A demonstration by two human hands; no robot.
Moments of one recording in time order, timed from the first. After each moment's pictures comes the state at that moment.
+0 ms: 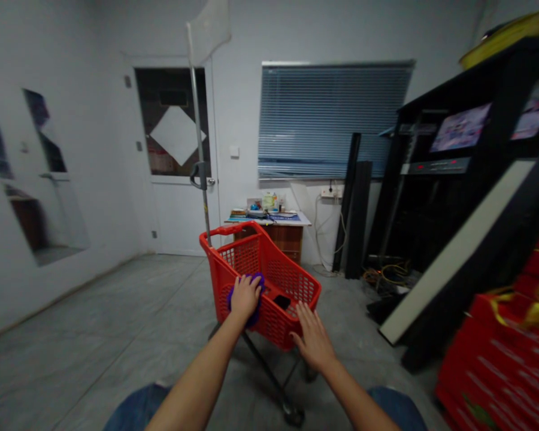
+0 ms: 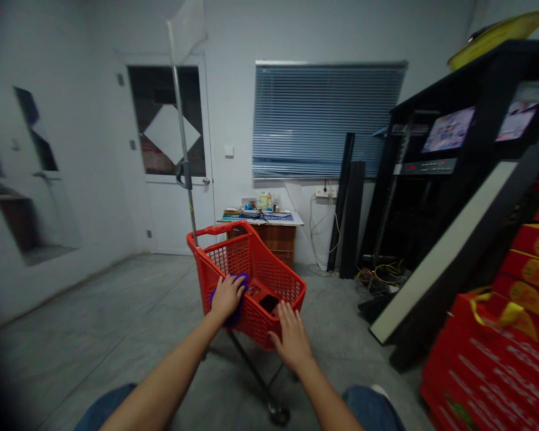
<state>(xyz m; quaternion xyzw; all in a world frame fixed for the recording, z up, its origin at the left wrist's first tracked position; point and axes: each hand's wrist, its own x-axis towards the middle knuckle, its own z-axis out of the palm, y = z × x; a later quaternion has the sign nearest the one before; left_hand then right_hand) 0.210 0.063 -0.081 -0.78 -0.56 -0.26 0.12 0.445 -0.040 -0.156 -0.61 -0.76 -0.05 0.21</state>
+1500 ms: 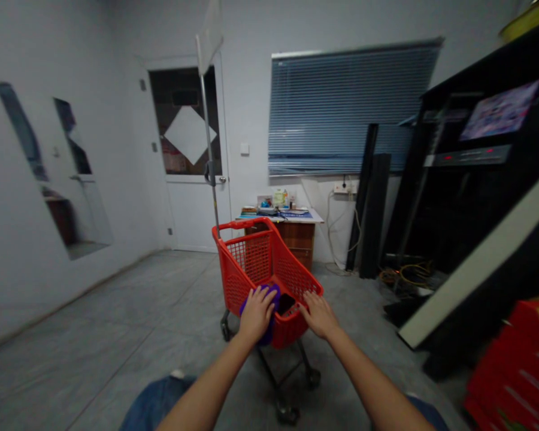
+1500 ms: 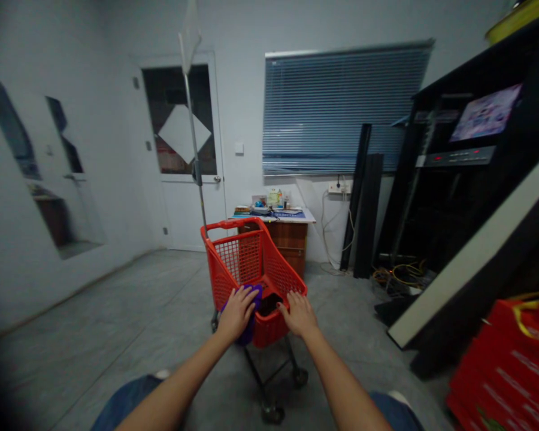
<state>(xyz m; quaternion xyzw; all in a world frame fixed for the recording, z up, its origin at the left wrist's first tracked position) 0.191 0.033 -0.121 -0.81 -0.50 -0.30 0.07 0.426 0.003 -0.108 -0.66 -0.74 0.02 0.15</state>
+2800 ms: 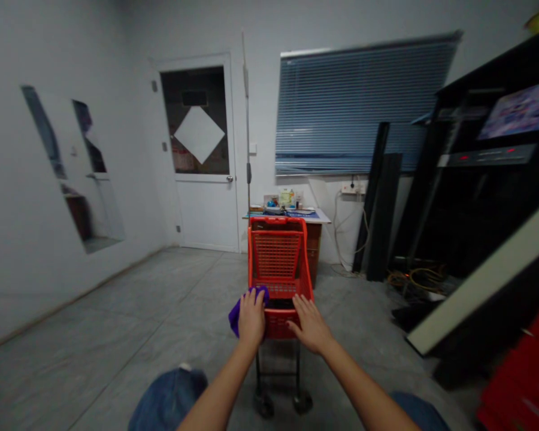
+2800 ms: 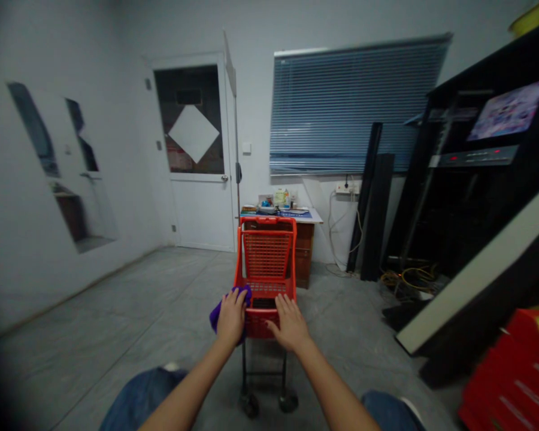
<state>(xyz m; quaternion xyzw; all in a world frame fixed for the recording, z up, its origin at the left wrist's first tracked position) 0.179 0.021 -0.145 -0.71 -0.62 -0.31 0.12 0.382 -0.017 -0.109 -0.58 -0.80 0.04 0.16</state>
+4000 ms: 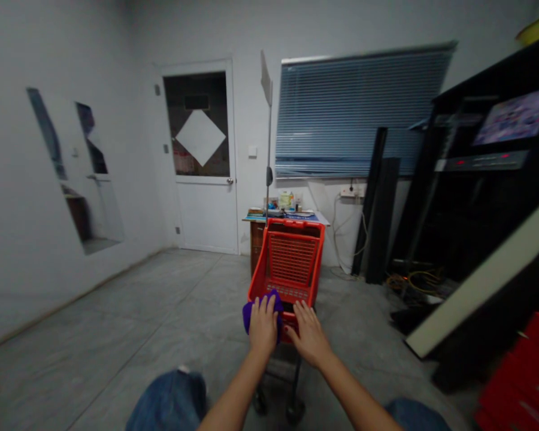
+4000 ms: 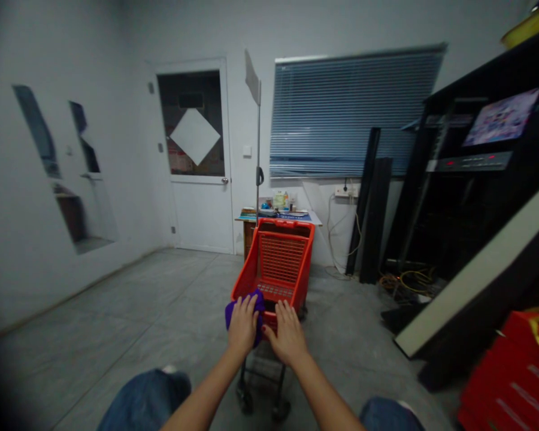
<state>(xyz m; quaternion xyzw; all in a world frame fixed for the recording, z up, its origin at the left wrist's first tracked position) 0.208 0.014 -0.168 -0.72 -0.59 -0.36 0.08 0.380 -0.034 -0.125 -0.59 -0.78 0.03 0.19</state>
